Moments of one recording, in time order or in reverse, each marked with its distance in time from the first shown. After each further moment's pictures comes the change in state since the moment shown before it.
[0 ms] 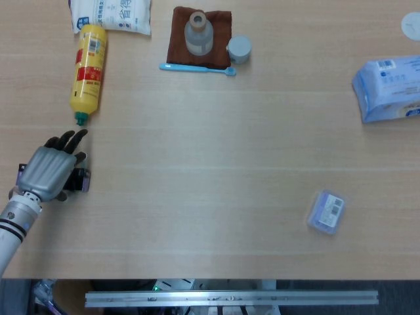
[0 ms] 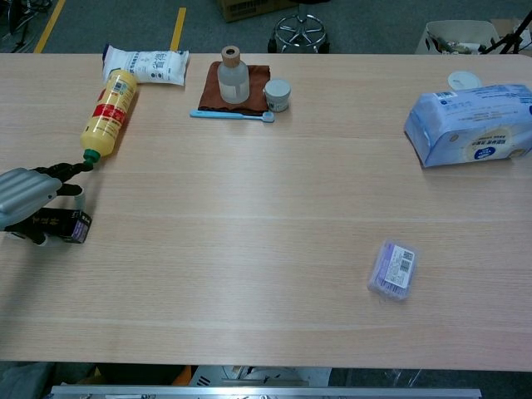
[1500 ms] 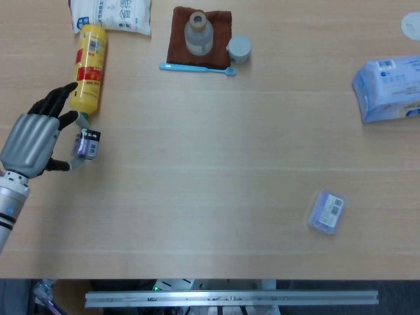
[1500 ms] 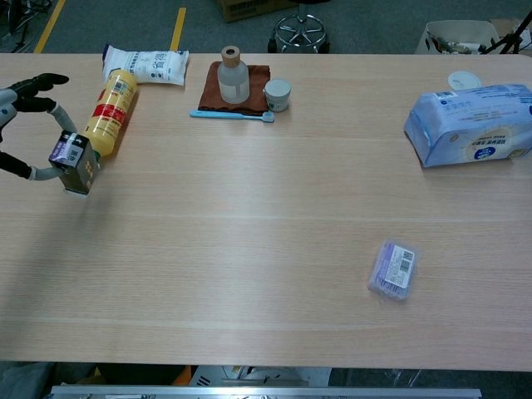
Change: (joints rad) left arm 0.003 0.207 -0.134 -0.346 -0.030 0.161 -0.180; right arm 0.001 -0.002 0.004 0.000 -0.001 0.003 0.006
